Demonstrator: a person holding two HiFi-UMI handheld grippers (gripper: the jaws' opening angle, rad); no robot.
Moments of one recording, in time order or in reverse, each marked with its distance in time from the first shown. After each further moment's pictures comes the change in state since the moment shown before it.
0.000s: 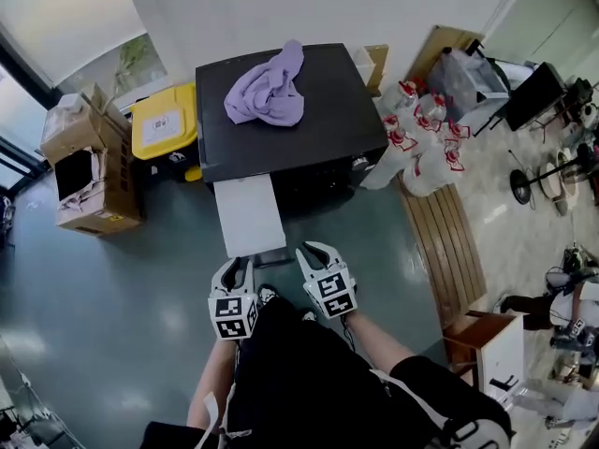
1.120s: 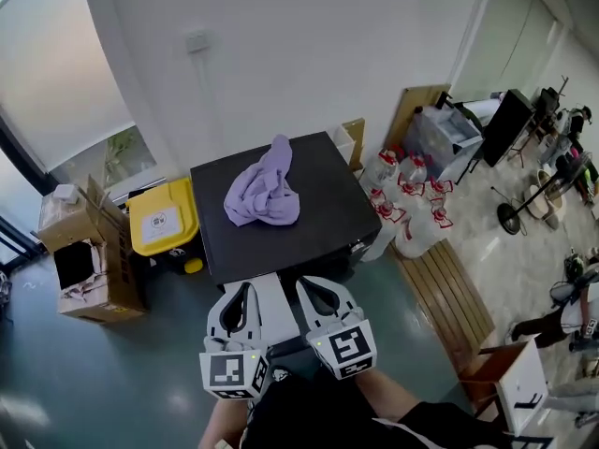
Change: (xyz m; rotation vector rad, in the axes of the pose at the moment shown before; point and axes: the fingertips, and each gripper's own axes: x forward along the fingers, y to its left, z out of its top) left arm -0.032 -0.012 0.293 0.100 -0.495 -0.161; right arm -0.037 -0.026 0.259 -0.058 -0.355 -0.162
